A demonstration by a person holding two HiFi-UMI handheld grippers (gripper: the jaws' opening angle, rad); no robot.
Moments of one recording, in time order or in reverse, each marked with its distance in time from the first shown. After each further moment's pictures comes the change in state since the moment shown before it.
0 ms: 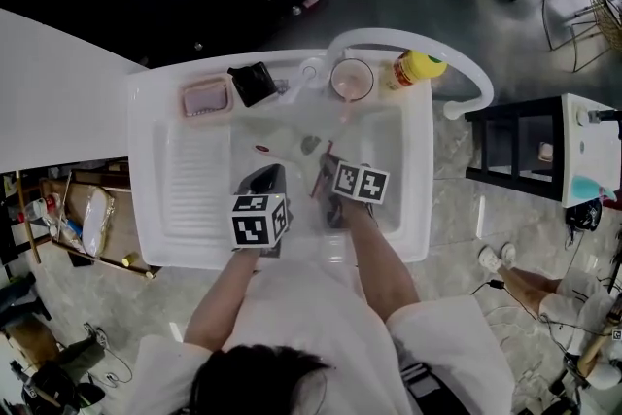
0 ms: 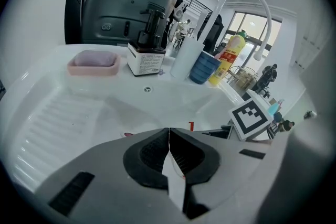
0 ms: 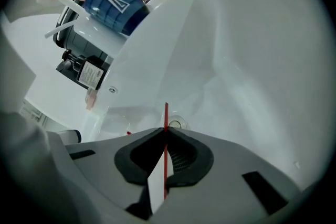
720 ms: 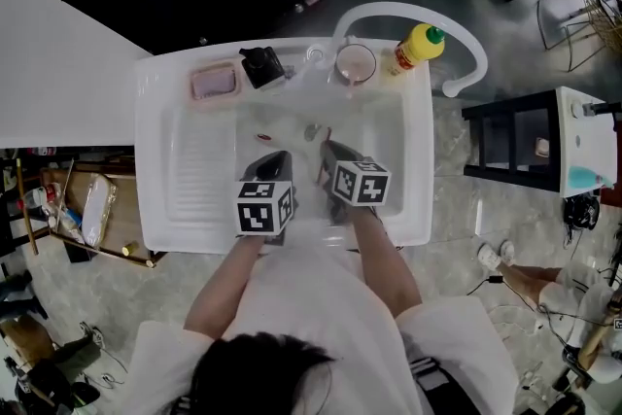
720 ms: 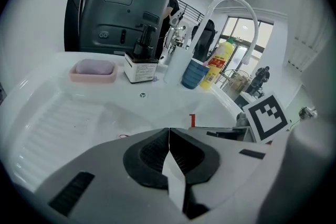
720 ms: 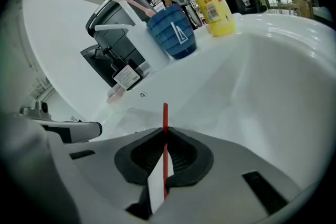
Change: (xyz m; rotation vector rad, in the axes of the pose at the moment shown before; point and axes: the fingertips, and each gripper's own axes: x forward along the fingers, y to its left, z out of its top) left arm -0.020 -0.013 0.003 0.030 -0.061 -0.046; right arm -0.042 0.050 0.010 -0.250 -0.130 0.037
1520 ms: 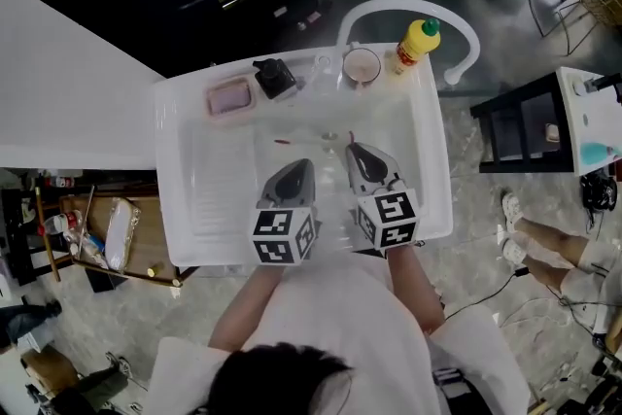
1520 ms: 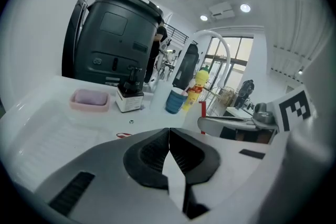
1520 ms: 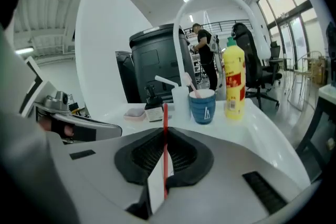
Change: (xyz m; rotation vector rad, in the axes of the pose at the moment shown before) left arm -0.056 -0.032 0.035 0.067 -0.256 -0.097; right arm -0.099 0.075 0.069 -0.439 -0.330 -0.063
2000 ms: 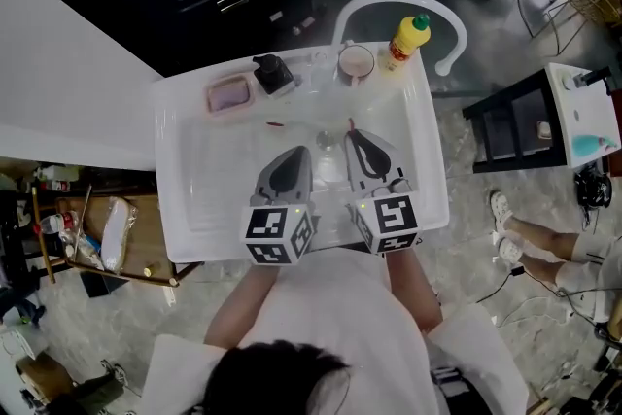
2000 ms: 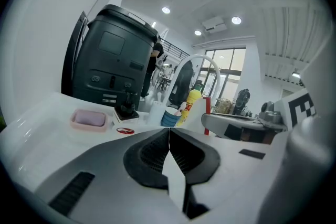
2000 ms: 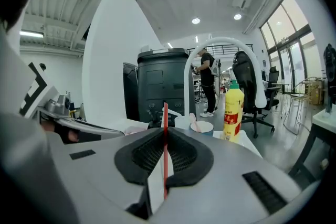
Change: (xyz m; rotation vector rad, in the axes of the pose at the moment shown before) left arm -0.031 -0.017 0.042 0.030 -0.162 -0.035; right arm -0.037 0.021 0.062 -0.122 -0.177 -0.061
